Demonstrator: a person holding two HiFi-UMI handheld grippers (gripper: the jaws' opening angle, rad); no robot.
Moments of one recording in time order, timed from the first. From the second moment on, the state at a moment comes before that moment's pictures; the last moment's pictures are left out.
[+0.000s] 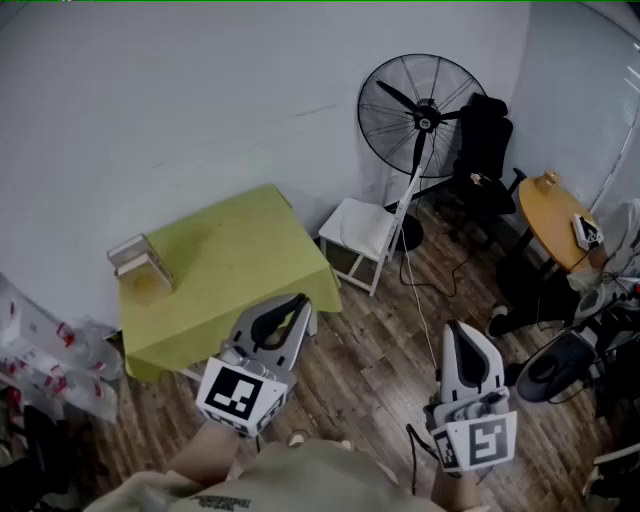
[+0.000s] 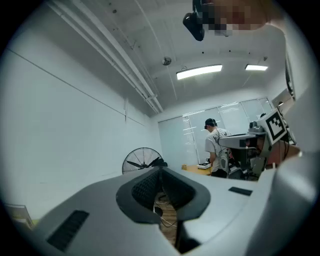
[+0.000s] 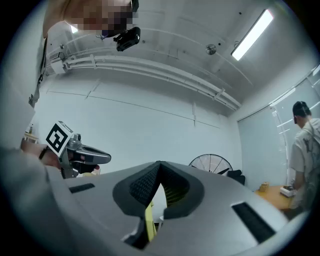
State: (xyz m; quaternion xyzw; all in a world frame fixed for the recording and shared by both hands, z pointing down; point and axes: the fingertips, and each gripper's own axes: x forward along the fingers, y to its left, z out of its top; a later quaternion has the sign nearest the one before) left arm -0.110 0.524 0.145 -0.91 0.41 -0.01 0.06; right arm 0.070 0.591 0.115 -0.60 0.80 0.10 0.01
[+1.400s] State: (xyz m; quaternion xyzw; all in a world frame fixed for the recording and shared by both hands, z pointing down) left arm -0.045 0.497 0.204 -0.91 0.42 -0.04 0.03; right arm 0.139 0.559 0.160 -0.59 0.80 0.06 0.05
